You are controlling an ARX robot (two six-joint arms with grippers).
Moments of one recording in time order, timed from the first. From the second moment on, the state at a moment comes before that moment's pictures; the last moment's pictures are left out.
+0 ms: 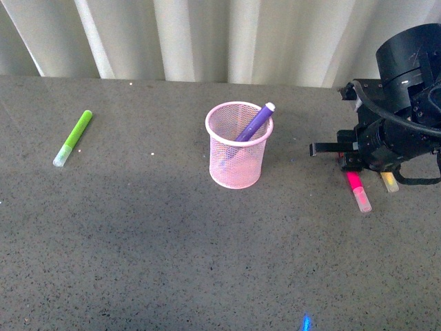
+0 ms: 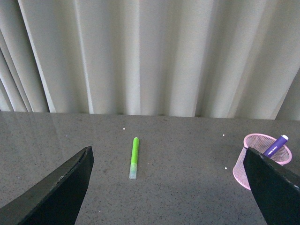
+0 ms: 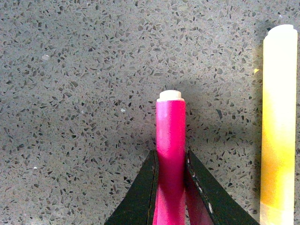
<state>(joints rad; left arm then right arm) 0.00 0.00 0.01 0.00 0.00 0.00 0.16 2.27 1.14 0.15 0.07 0.11</state>
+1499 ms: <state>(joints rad) 0.00 0.00 0.01 0.00 0.00 0.00 0.34 2.27 1.02 1.30 -0.35 0.23</state>
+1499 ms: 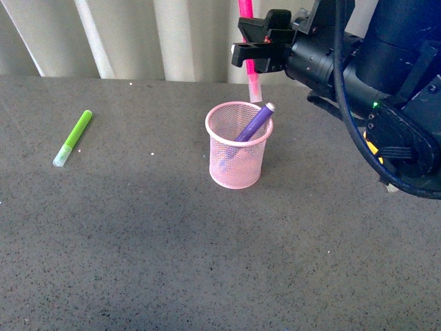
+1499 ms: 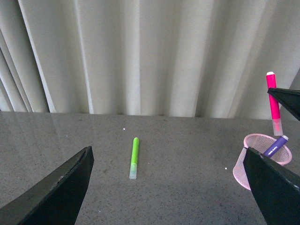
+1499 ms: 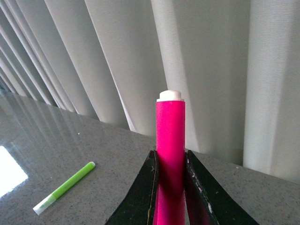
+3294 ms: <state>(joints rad) 0.00 0.00 0.01 0.00 0.00 0.00 0.11 2.06 0.97 1.24 -0.14 0.23</state>
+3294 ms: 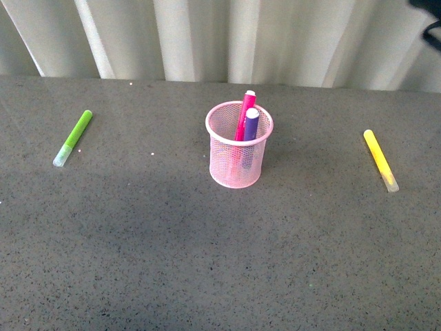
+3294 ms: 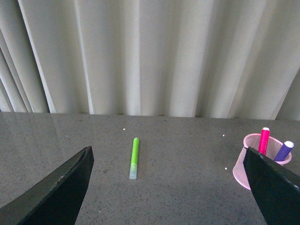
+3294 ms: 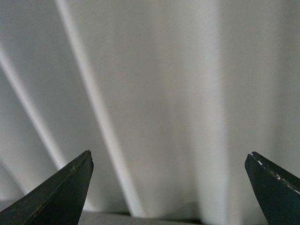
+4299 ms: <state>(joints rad) 0.00 0.00 0.01 0.00 0.00 0.00 0.00 0.88 0.24 0.63 0.00 0.00</state>
